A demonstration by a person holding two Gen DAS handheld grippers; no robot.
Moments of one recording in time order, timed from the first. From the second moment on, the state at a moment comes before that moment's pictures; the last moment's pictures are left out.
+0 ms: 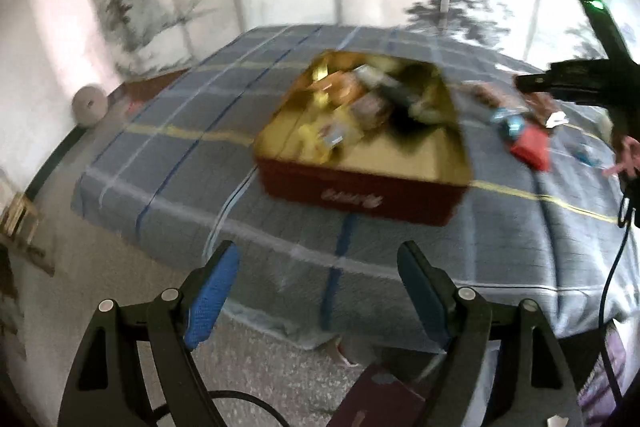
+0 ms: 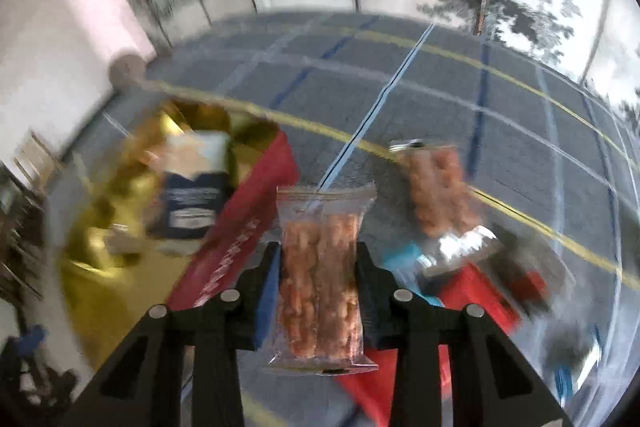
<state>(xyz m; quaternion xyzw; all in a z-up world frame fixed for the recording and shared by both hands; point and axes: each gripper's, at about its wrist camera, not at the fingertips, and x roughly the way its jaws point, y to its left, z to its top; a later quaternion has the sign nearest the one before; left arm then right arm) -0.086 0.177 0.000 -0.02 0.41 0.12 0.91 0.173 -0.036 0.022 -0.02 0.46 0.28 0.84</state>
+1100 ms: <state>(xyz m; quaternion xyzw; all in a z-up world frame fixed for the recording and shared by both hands) 0.199 0.068 -0.026 -0.22 0.60 -0.05 0.77 0.122 -0.303 -0.044 0.07 0.43 0.11 0.90</state>
